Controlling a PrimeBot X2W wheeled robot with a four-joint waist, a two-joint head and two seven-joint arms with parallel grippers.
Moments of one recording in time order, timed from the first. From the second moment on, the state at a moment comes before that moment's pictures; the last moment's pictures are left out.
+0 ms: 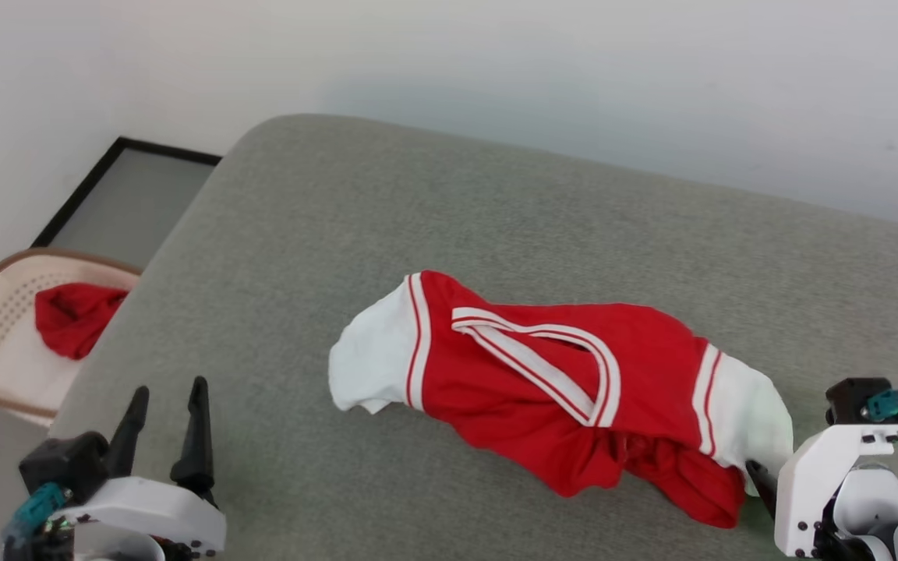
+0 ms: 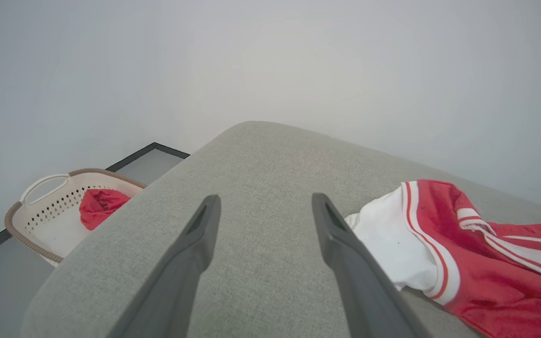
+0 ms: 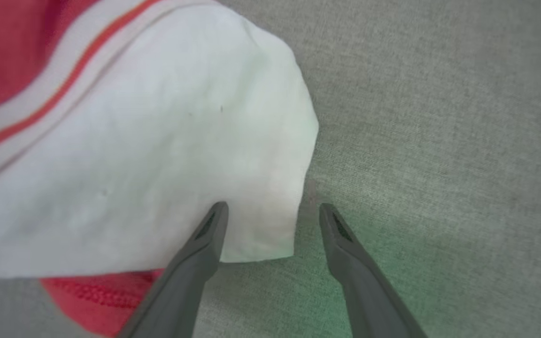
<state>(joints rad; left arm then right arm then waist) -0.11 0.43 -0.23 0.22 -0.67 0.11 -0.25 -0.17 -0.12 -0.10 0.22 0.19 0.13 0.70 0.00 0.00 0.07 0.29</state>
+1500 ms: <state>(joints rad) -0.07 0.27 -0.13 0.28 -0.58 -0.02 -0.26 -0.37 -0.33 -0.35 0.30 0.16 0.13 0.62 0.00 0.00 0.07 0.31</state>
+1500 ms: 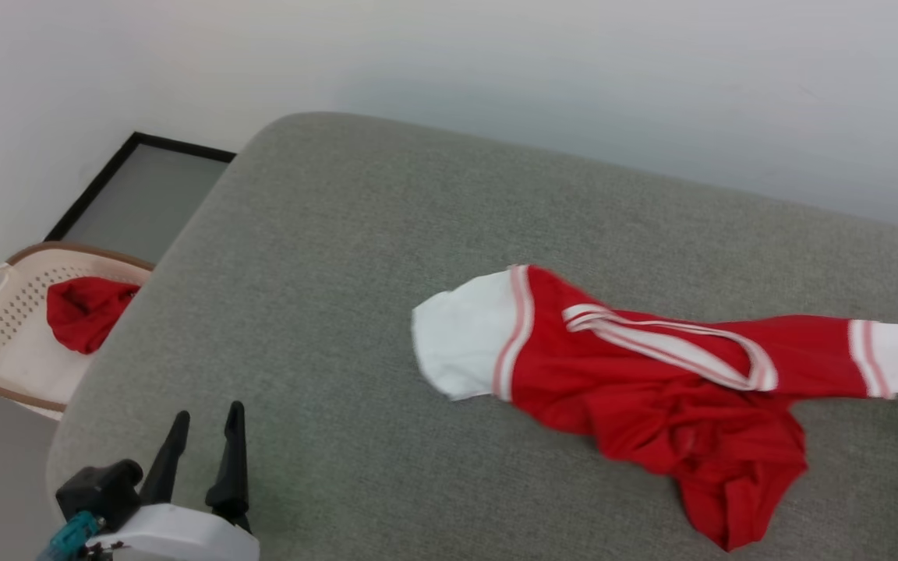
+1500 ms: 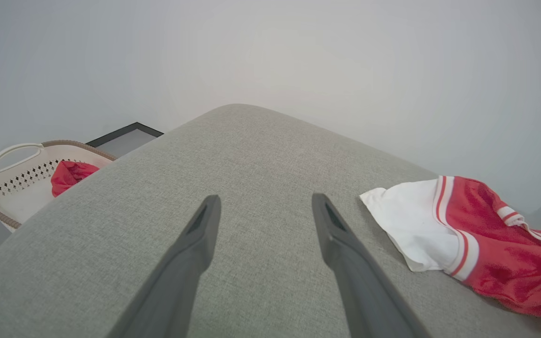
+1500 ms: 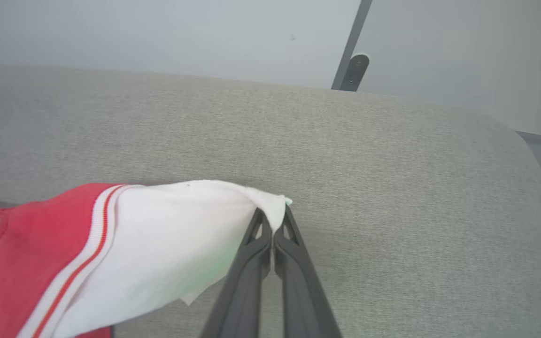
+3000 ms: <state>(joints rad) -0.11 0.34 -0.08 0.25 -0.54 -0.03 -0.24 -0.18 -0.18 -0.22 0.09 0.23 0.13 0.25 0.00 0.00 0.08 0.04</state>
